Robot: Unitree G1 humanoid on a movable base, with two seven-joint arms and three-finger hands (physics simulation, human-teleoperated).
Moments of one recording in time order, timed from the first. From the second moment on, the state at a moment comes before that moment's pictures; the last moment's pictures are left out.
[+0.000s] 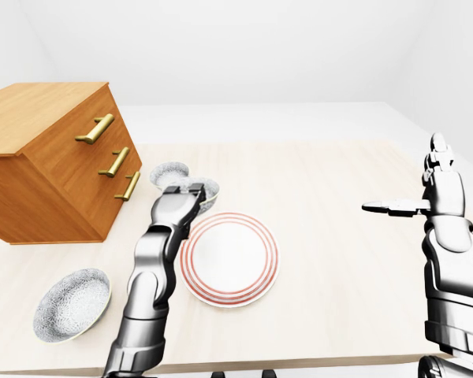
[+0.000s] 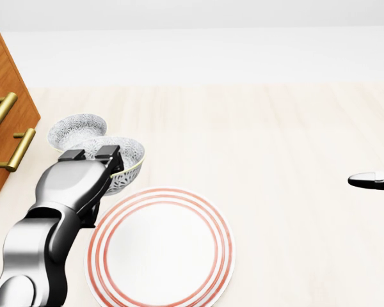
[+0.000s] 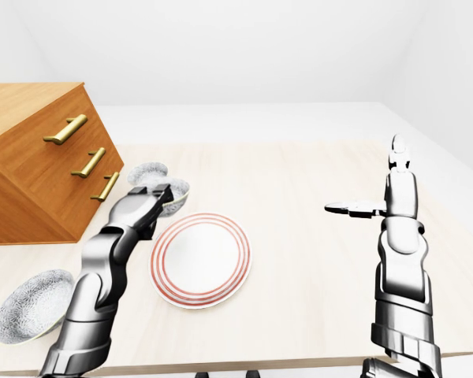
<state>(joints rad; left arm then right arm) -0.32 0.12 -0.02 -0.10 1.37 0.09 -0.58 -0.31 -0.47 -0.42 0.14 -0.10 0.09 0.04</state>
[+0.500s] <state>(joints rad) -0.11 -0.02 -0.17 -0.47 1.37 0.09 -0.67 -0.31 -0.47 -0.42 0.14 -0.11 0.09 0.04</state>
